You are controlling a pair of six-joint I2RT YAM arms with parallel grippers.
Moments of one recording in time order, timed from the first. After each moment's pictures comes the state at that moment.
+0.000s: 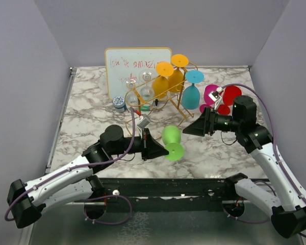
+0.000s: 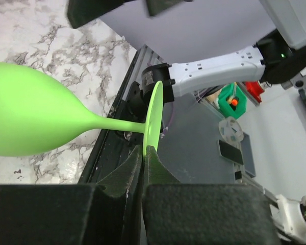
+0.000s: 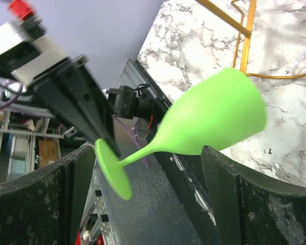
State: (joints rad) left arm -0.93 0.85 0.62 0.17 0.52 -0.68; right arm 0.33 0.88 0.94 -0.46 -0.90 0.61
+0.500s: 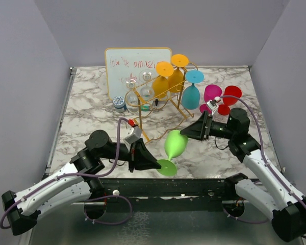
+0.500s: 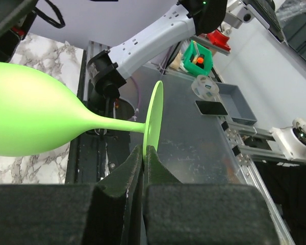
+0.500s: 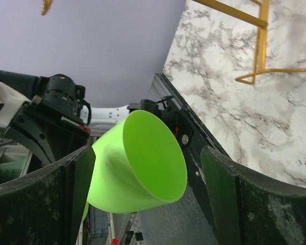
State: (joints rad) left arm -0.93 0.66 0.62 0.13 0.79 -0.50; right arm 0.33 0.84 0.63 -0.04 -0.88 0.94
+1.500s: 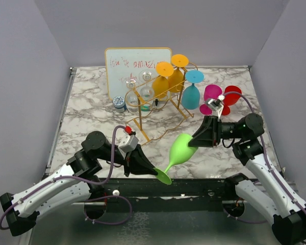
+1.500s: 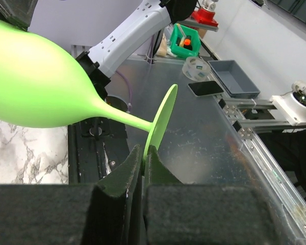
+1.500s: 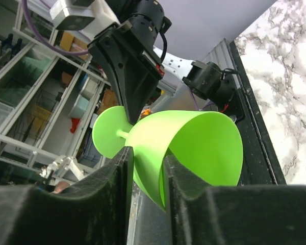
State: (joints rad) left arm -0.94 0.64 0.63 0.09 0.91 -0.36; right arm 0.33 0.78 0.63 0.36 -1.28 1.12
